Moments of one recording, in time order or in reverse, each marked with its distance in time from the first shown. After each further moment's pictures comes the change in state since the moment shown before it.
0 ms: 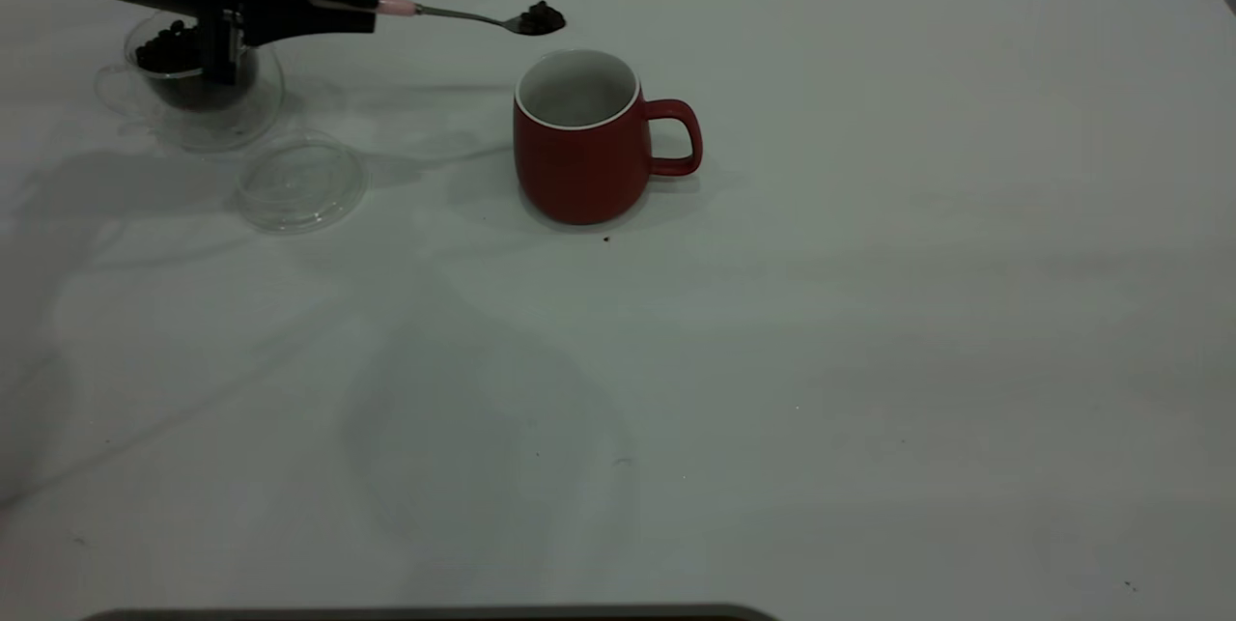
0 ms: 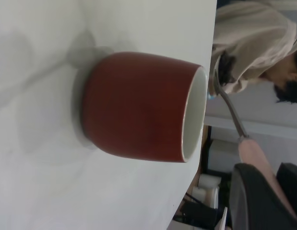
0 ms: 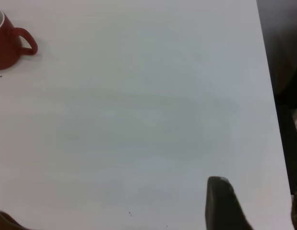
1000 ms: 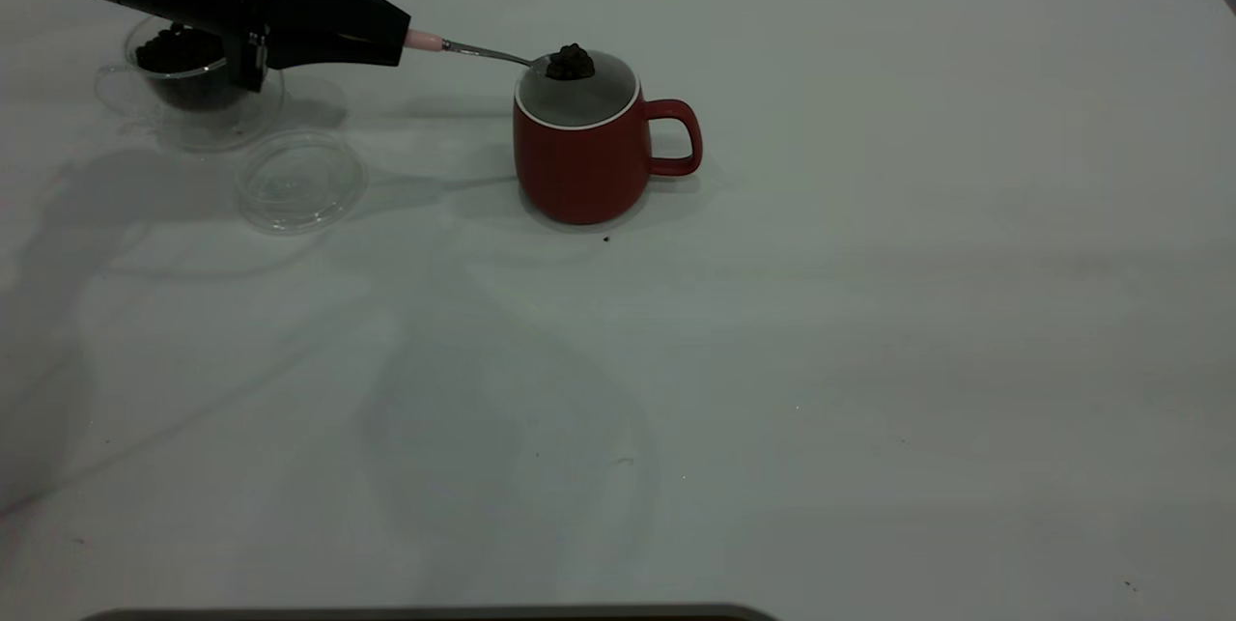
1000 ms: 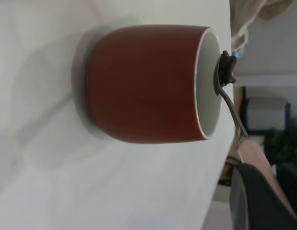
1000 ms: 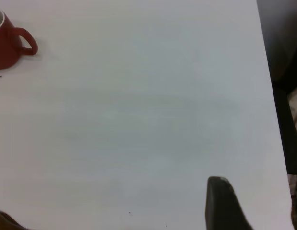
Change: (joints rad) left arm -0.038 0.000 0.000 0.073 0.000 0.189; right arm 0.000 0.000 0.000 0.000 0.000 0.000
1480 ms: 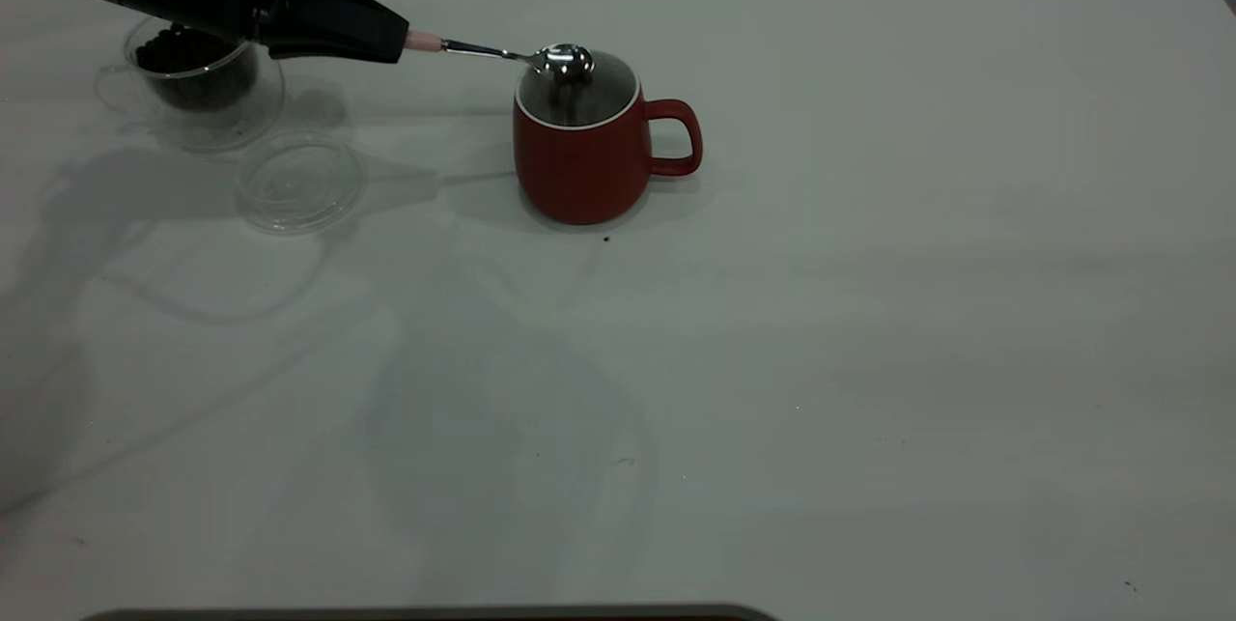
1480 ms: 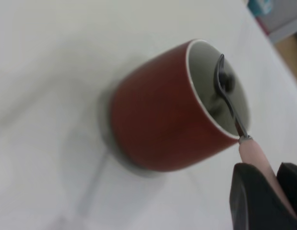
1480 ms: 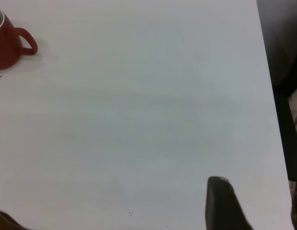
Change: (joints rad) left arm 0.000 0.000 0.000 0.001 -0.049 0.572; right arm 0.000 0.000 0.000 0.000 0.000 0.000
